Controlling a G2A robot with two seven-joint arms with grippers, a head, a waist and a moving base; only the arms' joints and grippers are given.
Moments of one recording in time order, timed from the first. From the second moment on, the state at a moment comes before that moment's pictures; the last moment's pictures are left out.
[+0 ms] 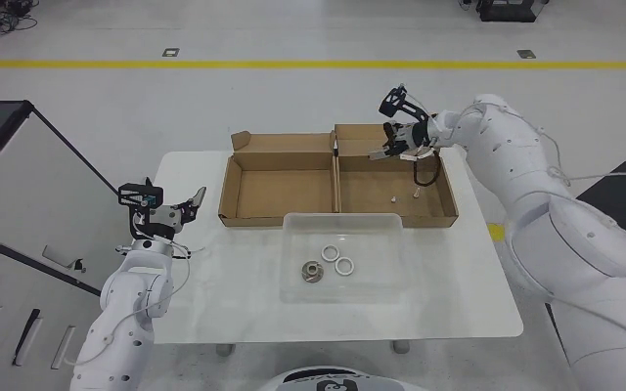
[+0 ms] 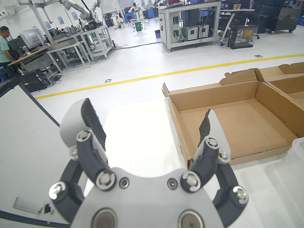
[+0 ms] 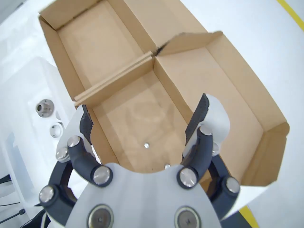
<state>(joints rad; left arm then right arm) 1.73 -1.15 -1.60 -1.80 1.33 0.00 0.00 -0.29 -1.28 0.43 -0.34 -0.38 -1.01 0.58</state>
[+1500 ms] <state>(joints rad) 1.73 -1.15 -1.60 -1.80 1.33 0.00 0.00 -1.21 -0.48 1.21 -1.58 0.39 -1.01 0.81</state>
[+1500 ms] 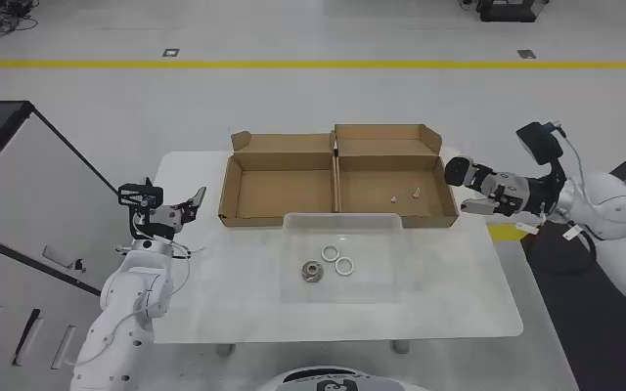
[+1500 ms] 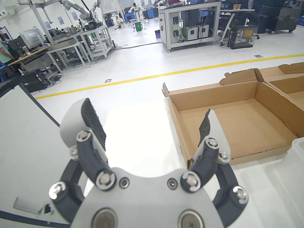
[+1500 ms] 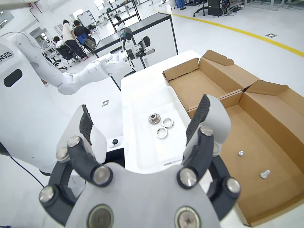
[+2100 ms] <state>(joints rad) 1.64 -1.14 -1.53 -2.05 1.52 -0.15 -0.34 -1.21 -0.48 1.21 -1.58 0.39 -1.01 0.81</state>
